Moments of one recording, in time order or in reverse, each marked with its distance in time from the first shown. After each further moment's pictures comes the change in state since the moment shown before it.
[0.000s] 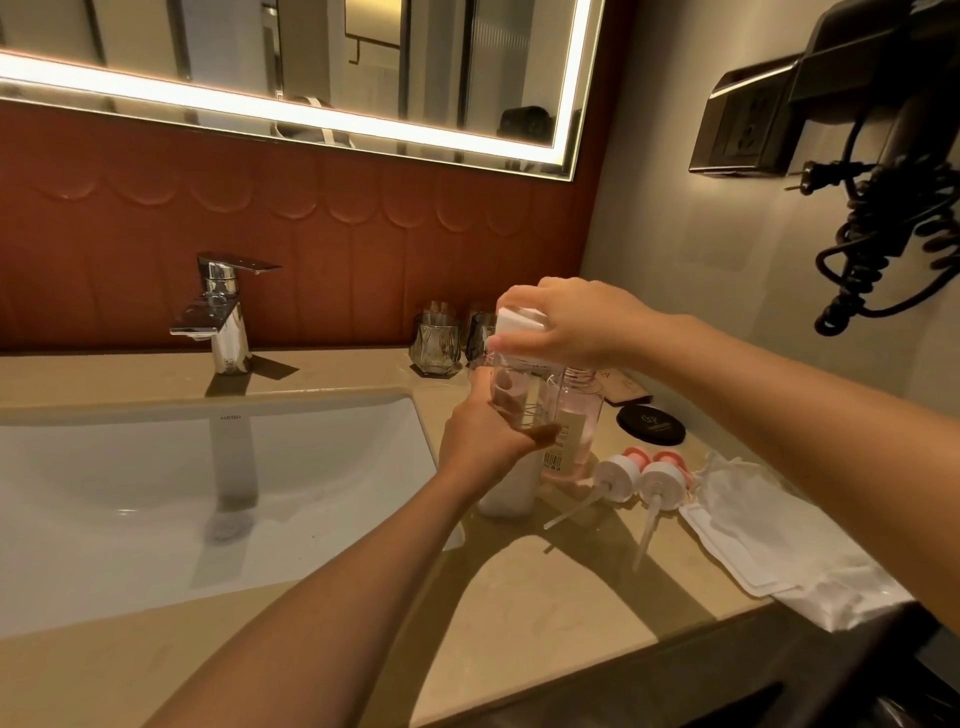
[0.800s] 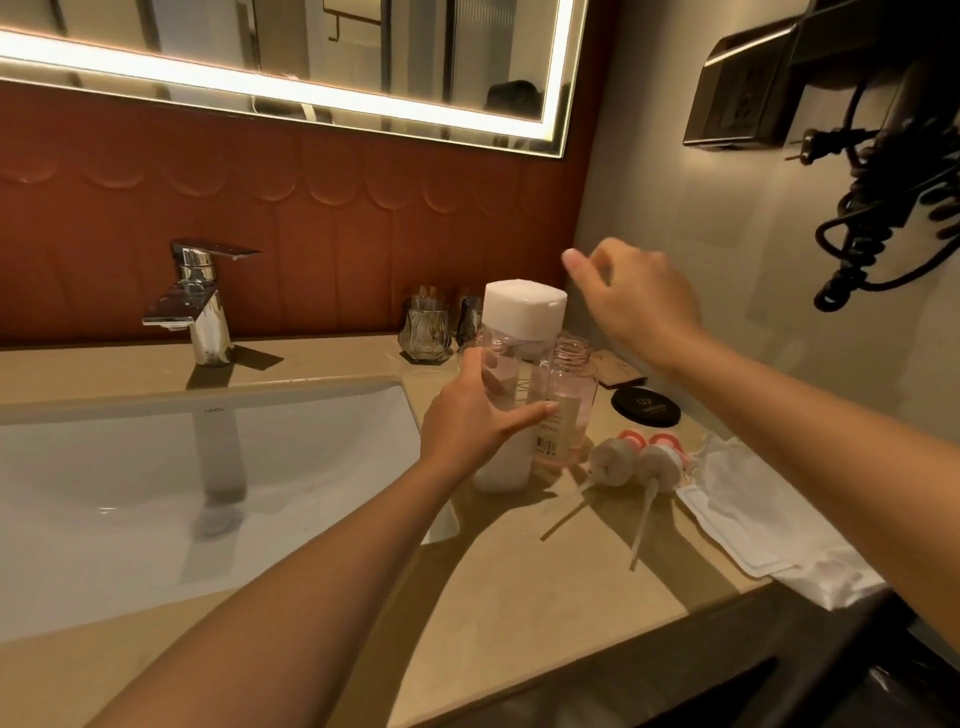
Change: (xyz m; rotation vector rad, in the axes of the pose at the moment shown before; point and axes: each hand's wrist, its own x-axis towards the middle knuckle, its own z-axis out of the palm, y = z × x) left_hand 0.006 -0.007 -0.006 0.257 0.045 0.094; right_hand -0.010 0.038 0.022 0.145 0.571 0.347
